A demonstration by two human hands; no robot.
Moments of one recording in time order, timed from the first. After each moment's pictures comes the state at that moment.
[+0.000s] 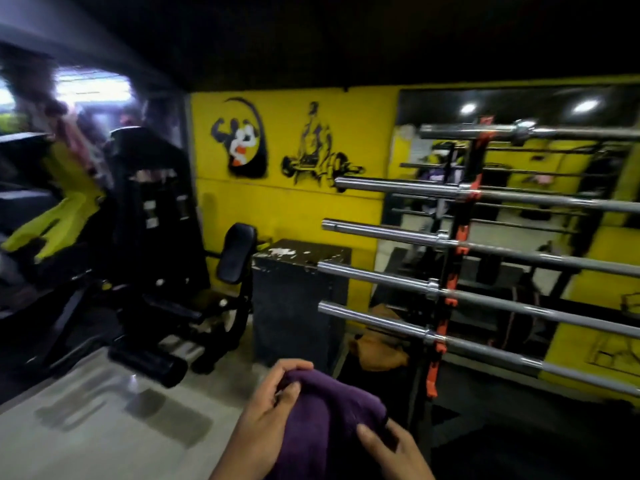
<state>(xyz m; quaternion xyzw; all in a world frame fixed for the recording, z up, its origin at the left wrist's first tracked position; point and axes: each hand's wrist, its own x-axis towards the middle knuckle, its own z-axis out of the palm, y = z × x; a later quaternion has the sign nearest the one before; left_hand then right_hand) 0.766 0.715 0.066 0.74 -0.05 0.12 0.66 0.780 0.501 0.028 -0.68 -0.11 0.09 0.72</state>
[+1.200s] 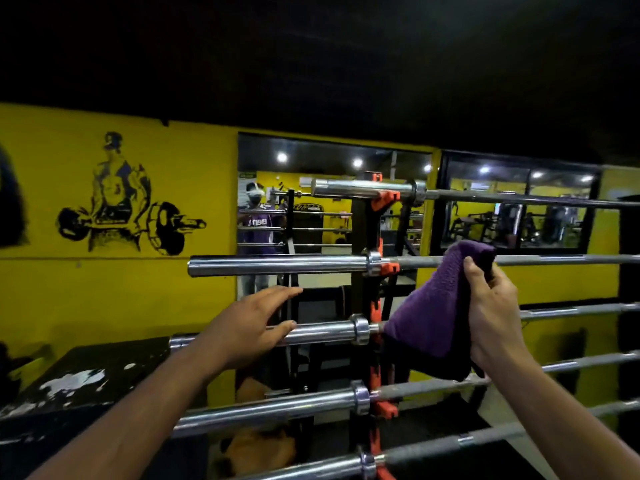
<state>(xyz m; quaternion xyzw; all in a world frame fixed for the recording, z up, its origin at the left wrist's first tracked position) 1.313 0.669 0.254 0.83 -0.48 0.21 0.20 1.129 0.378 0.282 -0.60 0.06 -0.52 0.61</state>
